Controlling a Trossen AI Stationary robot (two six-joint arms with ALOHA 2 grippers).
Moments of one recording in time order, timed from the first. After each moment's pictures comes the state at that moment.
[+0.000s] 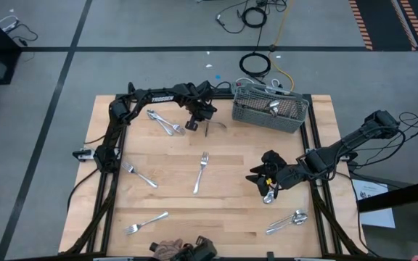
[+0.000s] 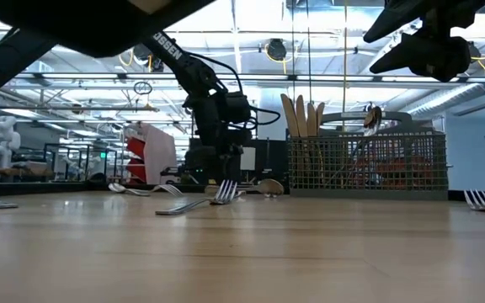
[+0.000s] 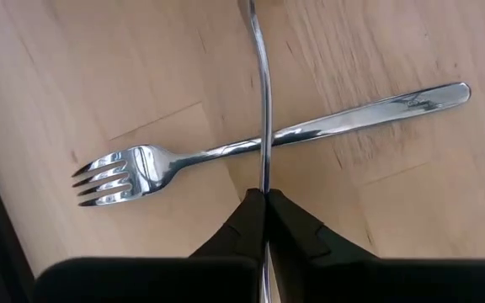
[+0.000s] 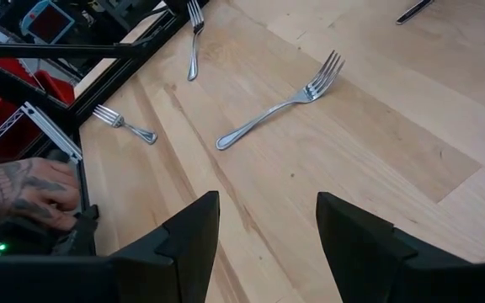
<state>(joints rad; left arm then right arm) 0.59 2.17 1.61 -0.72 0.18 0.97 0.48 1.12 0.75 -0.32 0.49 1.08</state>
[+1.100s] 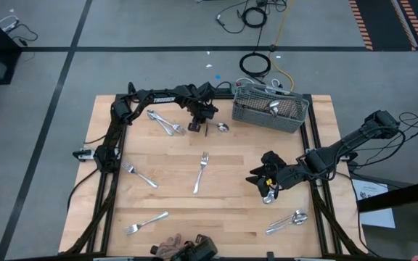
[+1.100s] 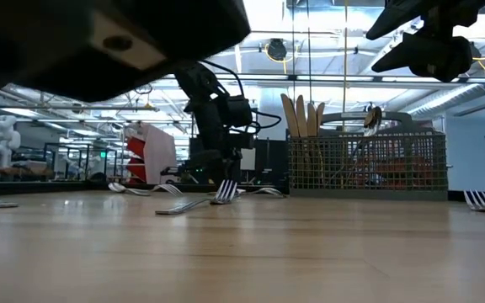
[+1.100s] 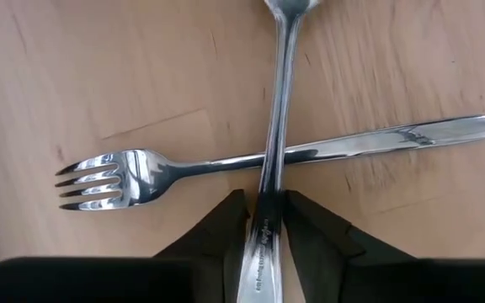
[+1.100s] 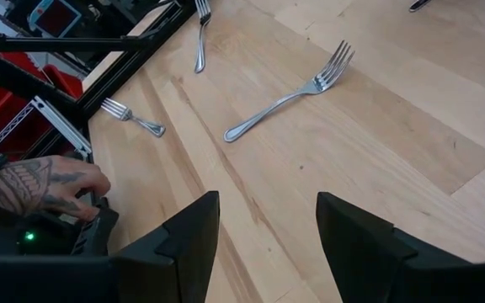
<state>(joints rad) 0.59 2.20 1.61 -0.68 0.18 0.87 0.48 1.12 0.75 -0.31 0.46 1.09</state>
